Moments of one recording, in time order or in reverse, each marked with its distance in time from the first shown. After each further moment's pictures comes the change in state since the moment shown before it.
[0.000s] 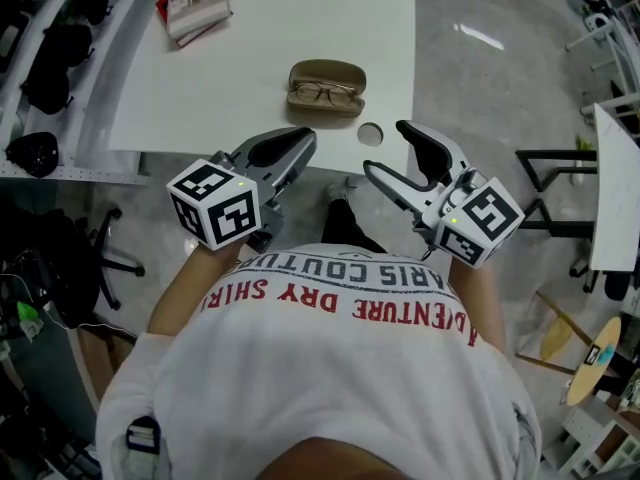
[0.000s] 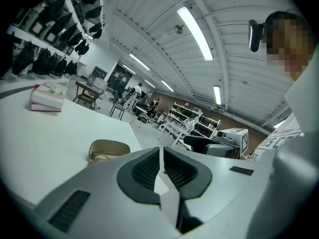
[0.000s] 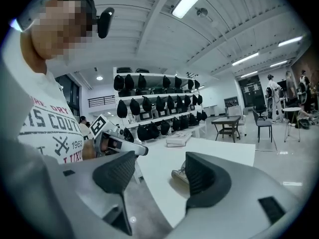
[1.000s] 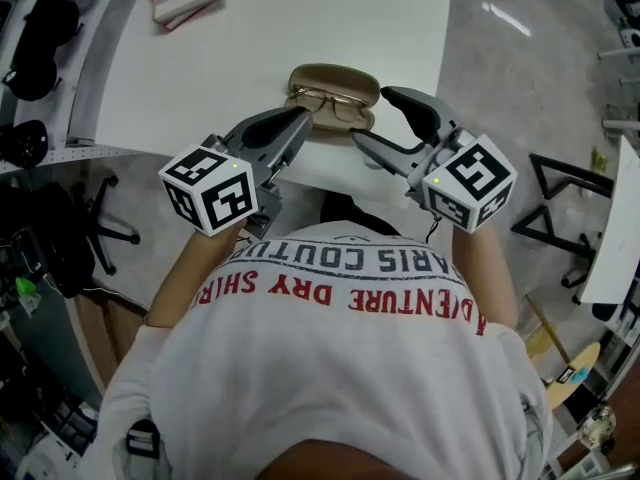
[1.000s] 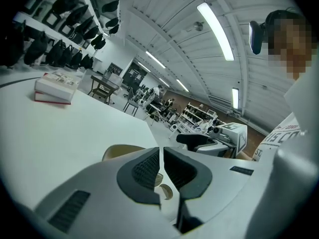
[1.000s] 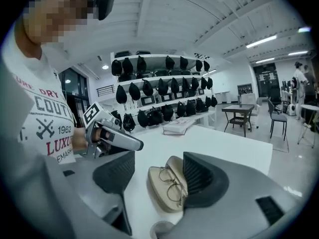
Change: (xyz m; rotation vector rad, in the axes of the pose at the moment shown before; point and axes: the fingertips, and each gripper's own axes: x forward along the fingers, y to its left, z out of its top) left arm 0.059 0.094 0.016 -0.120 0.014 0.133; right arm 0.099 -0.100 -0.024 -0.027 0.188 0.128
